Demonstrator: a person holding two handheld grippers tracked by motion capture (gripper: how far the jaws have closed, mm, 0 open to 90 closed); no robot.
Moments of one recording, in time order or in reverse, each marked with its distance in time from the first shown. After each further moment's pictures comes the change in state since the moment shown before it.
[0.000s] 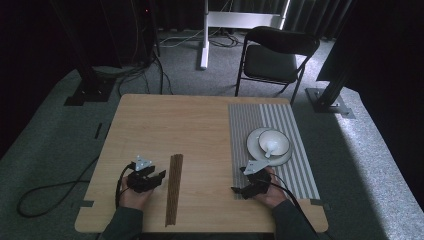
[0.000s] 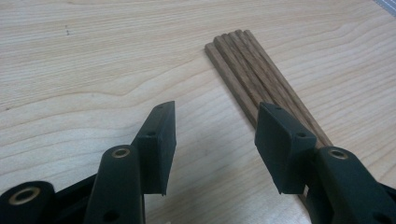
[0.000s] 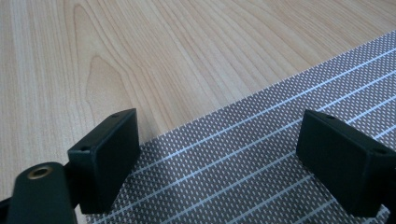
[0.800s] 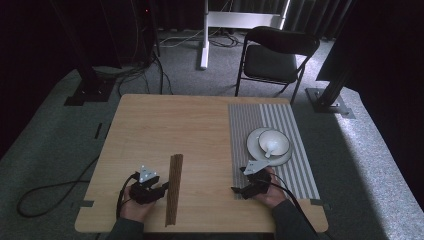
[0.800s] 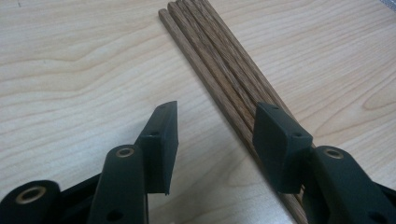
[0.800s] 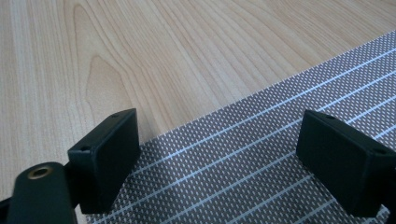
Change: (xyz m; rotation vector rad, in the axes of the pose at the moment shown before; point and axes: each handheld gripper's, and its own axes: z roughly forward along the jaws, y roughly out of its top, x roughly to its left) left arm -0.026 -0.019 -0.013 0.047 -0.036 0.042; right arm 0.000 0.000 0.000 0.000 -0.001 -0.001
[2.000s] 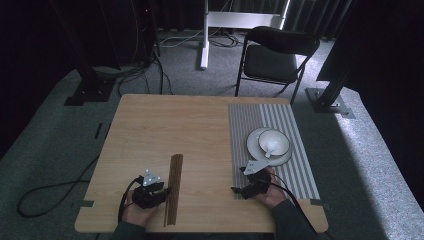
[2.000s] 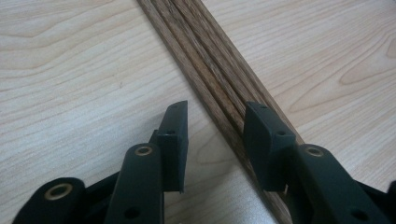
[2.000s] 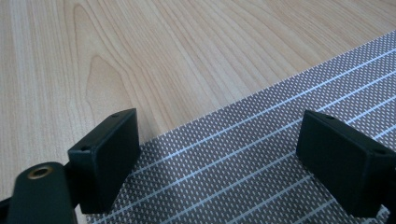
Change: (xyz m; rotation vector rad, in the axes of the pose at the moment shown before) left arm -0.012 -0.006 0.001 0.046 -0.029 0.026; right arm 0.000 0.000 0.000 -0.001 -0.001 -0.001
